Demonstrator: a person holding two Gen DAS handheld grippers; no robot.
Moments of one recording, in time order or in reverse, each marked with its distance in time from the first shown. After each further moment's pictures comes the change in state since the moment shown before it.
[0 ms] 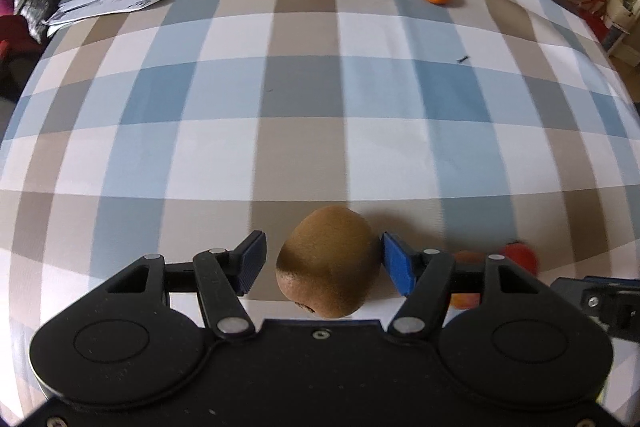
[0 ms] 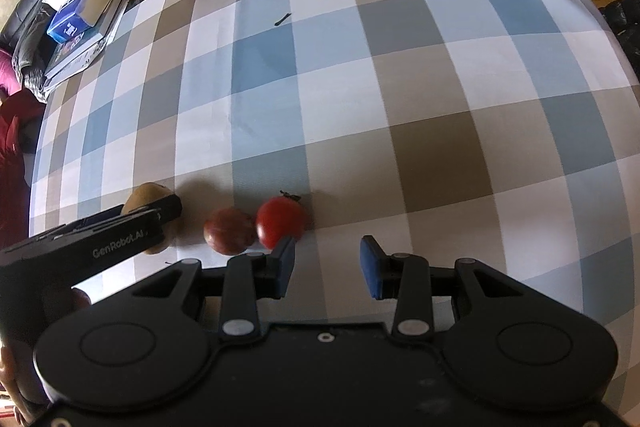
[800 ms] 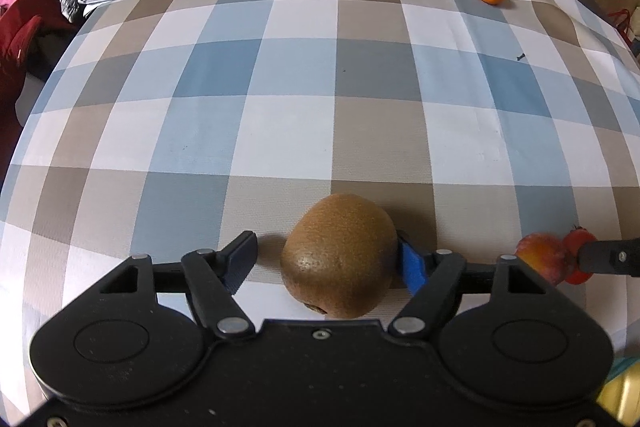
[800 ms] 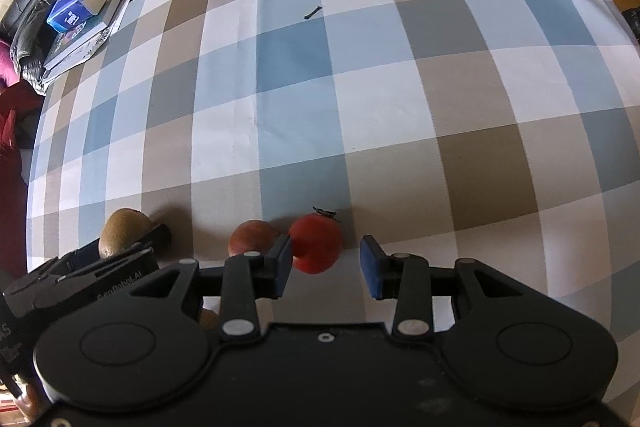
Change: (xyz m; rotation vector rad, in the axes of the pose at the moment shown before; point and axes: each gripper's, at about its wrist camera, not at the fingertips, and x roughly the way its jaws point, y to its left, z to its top) left arm 0.008 0.038 -0.015 -0.033 -0.026 0.051; right arm 0.020 0.029 0.014 -0.020 0.028 -0.003
